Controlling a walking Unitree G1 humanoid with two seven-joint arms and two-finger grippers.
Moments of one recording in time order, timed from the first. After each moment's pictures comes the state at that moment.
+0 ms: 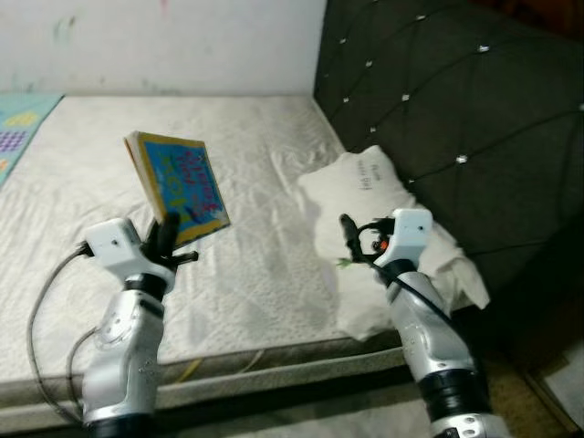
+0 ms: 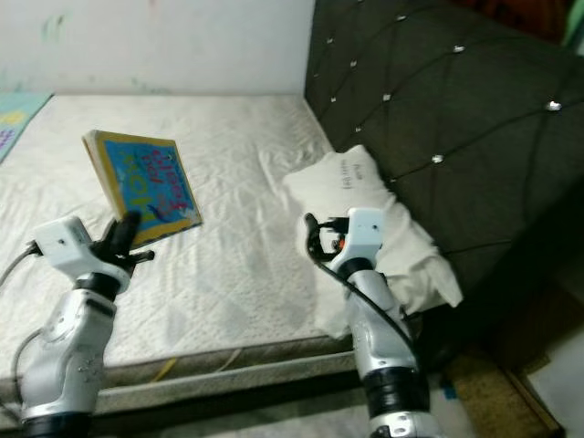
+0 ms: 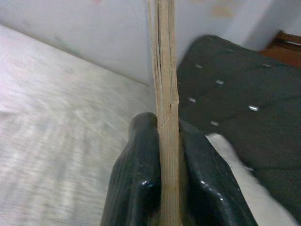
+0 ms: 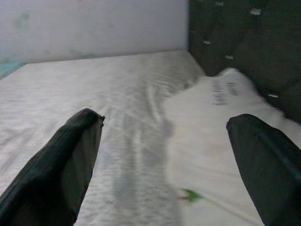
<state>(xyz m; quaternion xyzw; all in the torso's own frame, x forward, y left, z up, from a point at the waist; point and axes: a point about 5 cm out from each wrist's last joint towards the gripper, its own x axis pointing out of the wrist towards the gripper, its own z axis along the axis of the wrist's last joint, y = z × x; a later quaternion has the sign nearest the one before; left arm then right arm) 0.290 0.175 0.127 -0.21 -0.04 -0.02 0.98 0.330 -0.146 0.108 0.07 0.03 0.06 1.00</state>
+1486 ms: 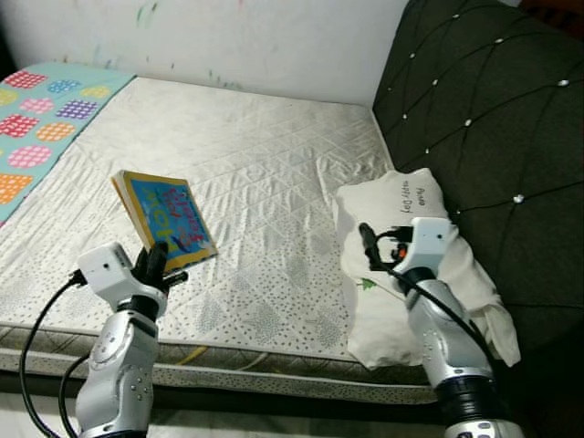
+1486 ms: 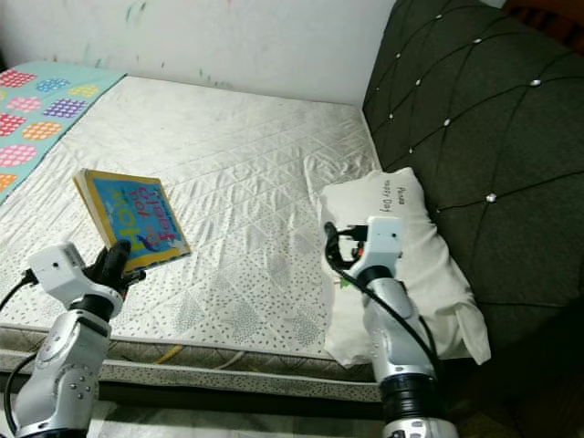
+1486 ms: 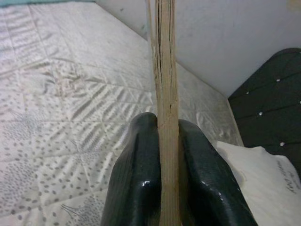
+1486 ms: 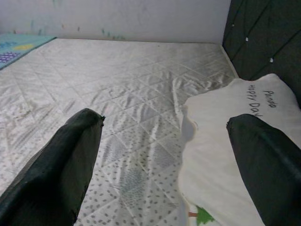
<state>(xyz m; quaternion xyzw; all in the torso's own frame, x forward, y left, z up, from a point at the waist) 0.276 0.200 0.102 -0.24 0.02 0.05 0.97 0.325 -0.158 0.103 0.06 0.04 0.05 1.00</state>
